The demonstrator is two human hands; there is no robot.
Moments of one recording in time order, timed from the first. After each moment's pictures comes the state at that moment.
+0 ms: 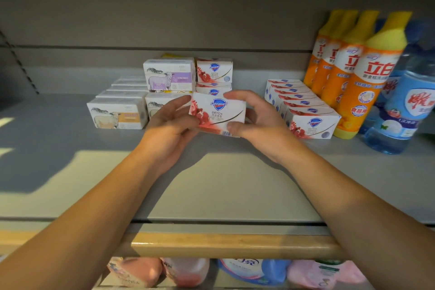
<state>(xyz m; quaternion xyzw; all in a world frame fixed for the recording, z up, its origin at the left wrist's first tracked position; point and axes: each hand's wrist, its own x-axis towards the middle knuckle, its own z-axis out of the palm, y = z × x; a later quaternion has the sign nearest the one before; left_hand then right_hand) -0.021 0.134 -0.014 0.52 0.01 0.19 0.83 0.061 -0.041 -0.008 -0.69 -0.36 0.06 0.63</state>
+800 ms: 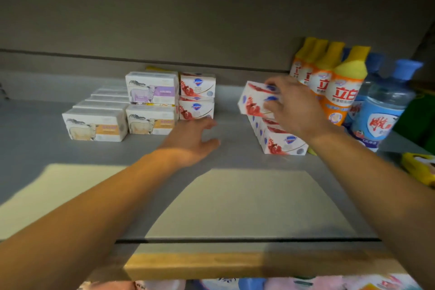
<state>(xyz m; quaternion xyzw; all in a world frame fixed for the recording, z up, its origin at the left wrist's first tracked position) 0.029 0.105 -0.009 0.94 0.01 0.19 0.27 0.127 -0.110 0.058 -0.90 -0.31 -0.26 0.18</state>
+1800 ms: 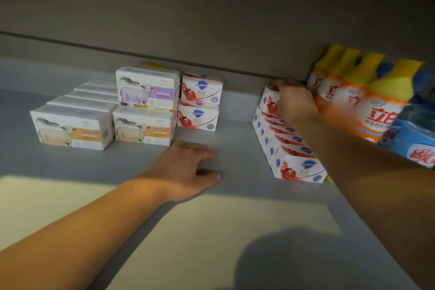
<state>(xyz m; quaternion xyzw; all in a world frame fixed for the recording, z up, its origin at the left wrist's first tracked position) 0.045 0.127 -0.043 0.97 -0.03 0.14 0.18 0.266 -0.068 0.043 -0.95 -0.20 -0.24 0.02</state>
